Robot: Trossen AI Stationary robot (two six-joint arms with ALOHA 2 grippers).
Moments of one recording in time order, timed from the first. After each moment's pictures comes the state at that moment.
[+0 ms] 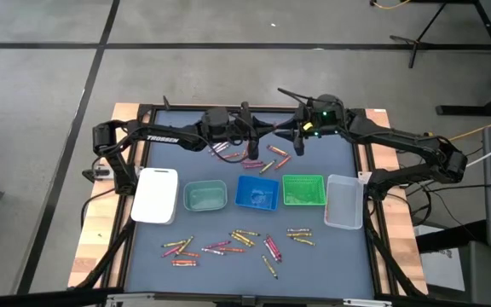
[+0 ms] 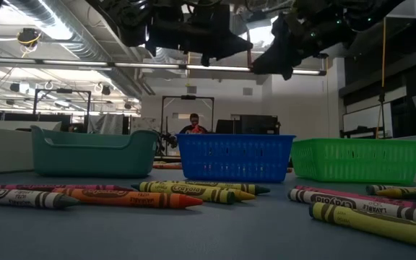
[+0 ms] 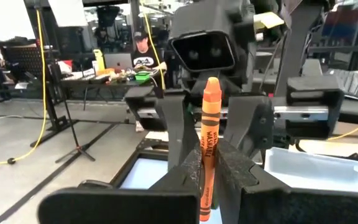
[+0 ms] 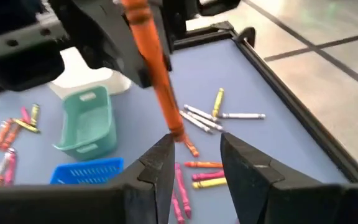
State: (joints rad) left arm 0.29 1.73 1.09 0.65 0.07 0.03; right arm -0.51 1.24 0.87 -0.05 -0.39 -0.04
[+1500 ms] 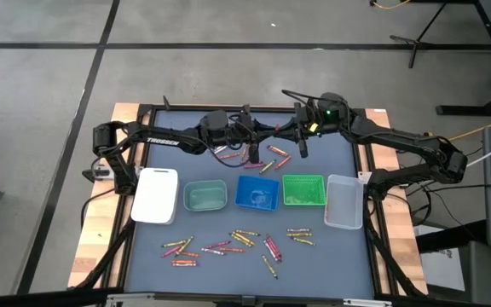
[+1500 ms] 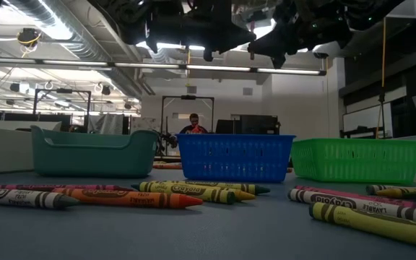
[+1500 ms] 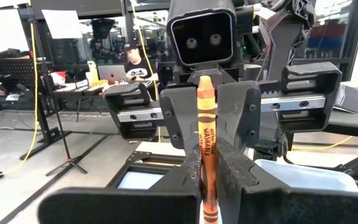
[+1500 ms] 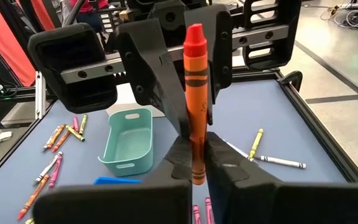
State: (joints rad) left arm 0.26 1.73 1.09 0.70 0.06 0.03; right arm -0.51 1.24 0.87 0.07 -0.59 -0.06
